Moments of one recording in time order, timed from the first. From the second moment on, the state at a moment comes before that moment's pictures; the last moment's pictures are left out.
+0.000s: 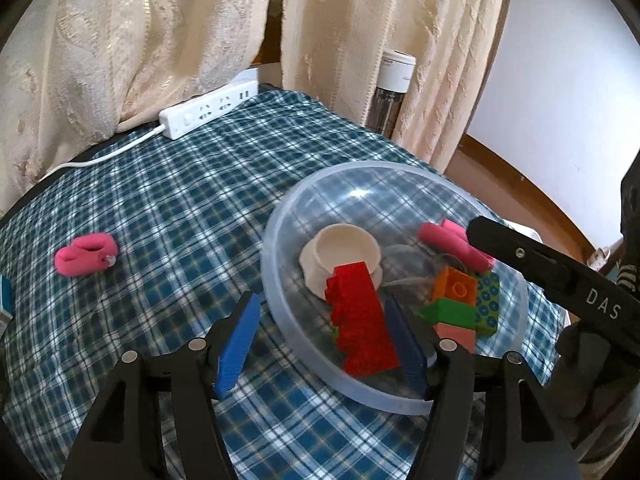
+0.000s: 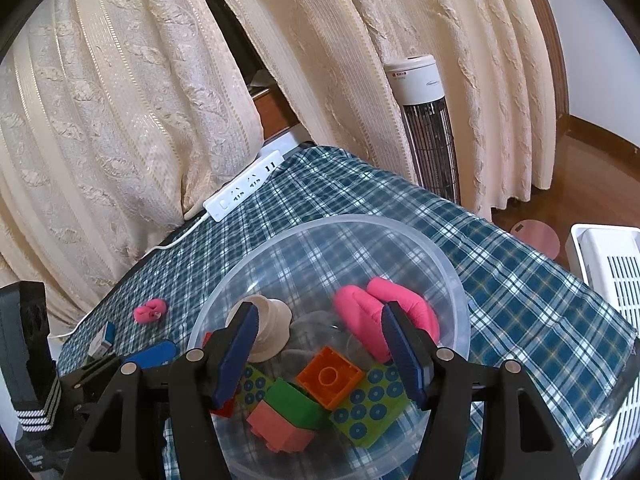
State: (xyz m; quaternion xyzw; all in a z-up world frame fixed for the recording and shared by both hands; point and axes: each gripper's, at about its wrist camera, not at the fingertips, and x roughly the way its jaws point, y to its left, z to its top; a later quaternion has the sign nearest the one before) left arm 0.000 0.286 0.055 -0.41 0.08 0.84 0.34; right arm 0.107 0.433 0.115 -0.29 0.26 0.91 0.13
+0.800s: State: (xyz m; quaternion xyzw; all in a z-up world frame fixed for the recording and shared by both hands) left arm -0.007 0.265 0.055 -0.41 0.08 0.85 0.31; right arm 0.107 0.410 0.126 -0.29 0.25 0.92 0.11
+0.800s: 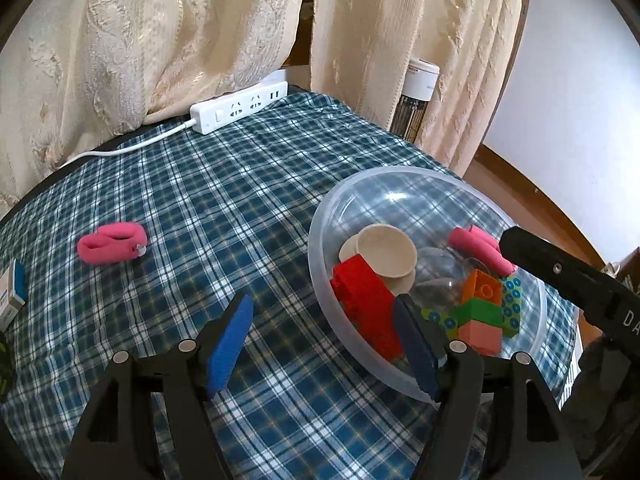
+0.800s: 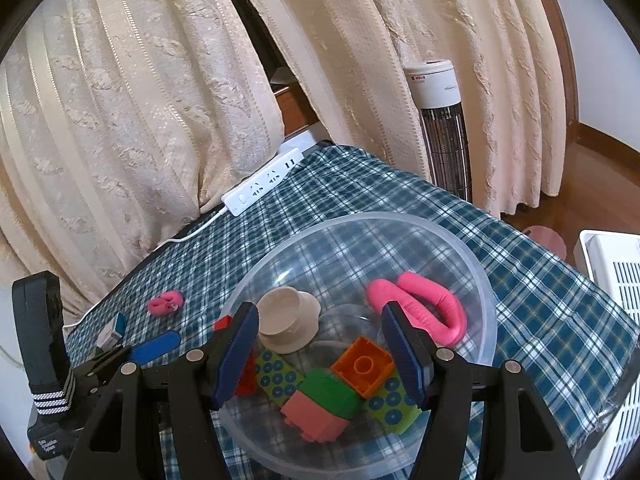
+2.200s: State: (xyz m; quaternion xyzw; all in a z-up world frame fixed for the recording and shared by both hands) left arm -0.036 0.060 0.055 -0.42 0.00 0.90 0.10; right arm 0.054 0.282 0.142 -0.32 0.19 0.93 0.02
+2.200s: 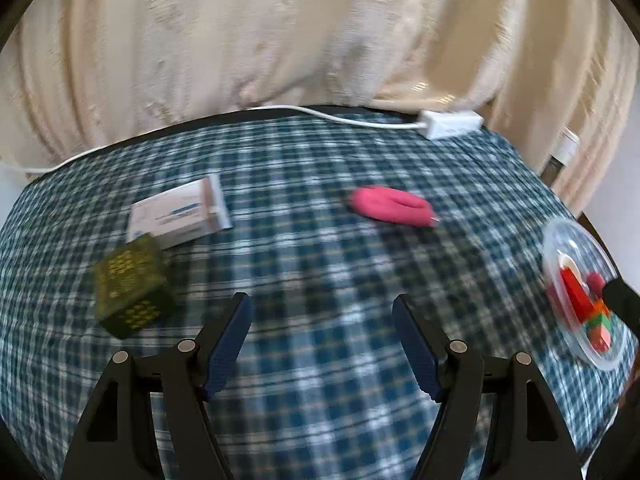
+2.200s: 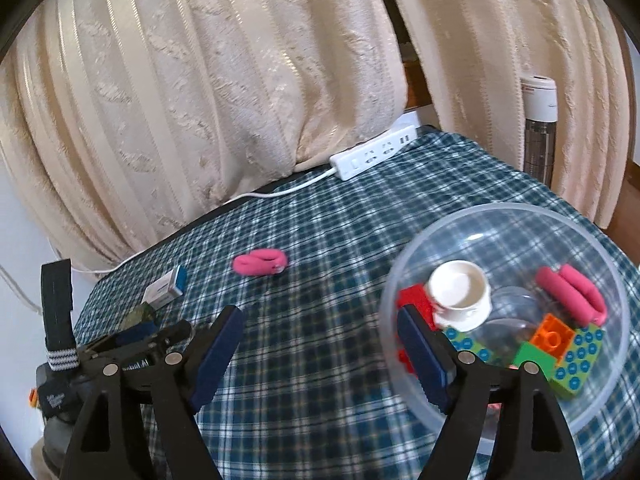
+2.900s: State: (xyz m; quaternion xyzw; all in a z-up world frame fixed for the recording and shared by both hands) left arm -0.062 -0.036 0.047 -0.41 -0.06 0.91 -0.05; right arm 0.023 0.235 0.137 -0.34 0.16 0.92 -0.03
